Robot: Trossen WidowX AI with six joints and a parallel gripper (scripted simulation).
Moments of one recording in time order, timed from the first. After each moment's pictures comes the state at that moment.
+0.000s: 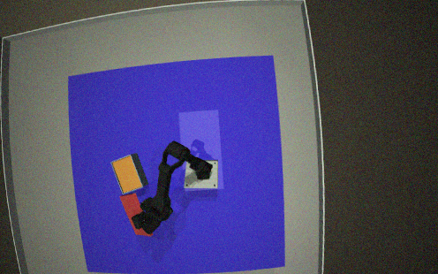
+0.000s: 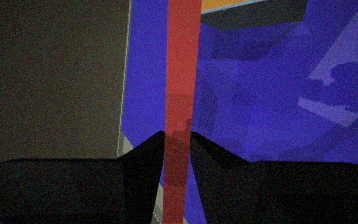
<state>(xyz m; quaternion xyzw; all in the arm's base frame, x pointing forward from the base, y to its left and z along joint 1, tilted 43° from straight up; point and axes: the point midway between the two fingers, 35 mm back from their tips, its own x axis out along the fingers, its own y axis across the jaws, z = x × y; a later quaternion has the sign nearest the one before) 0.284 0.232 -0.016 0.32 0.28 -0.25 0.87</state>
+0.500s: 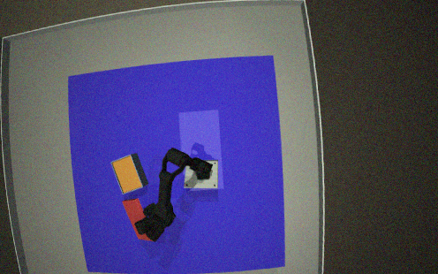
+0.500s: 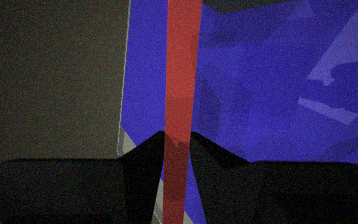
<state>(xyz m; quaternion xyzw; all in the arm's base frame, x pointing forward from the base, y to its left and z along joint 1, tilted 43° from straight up) 0.271 0.252 -0.034 0.32 0.29 -0.25 0.87</state>
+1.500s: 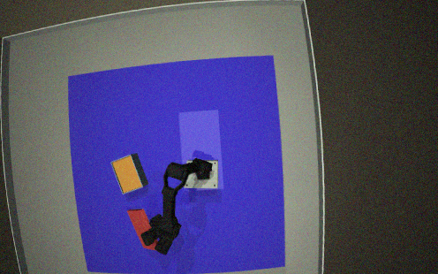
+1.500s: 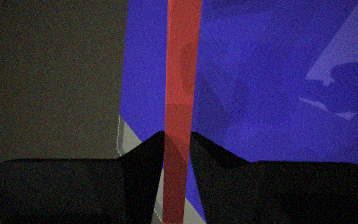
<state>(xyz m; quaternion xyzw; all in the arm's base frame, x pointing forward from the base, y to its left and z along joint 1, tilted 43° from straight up) 0.245 0.293 -0.070 0.32 0.29 -0.25 0.87</state>
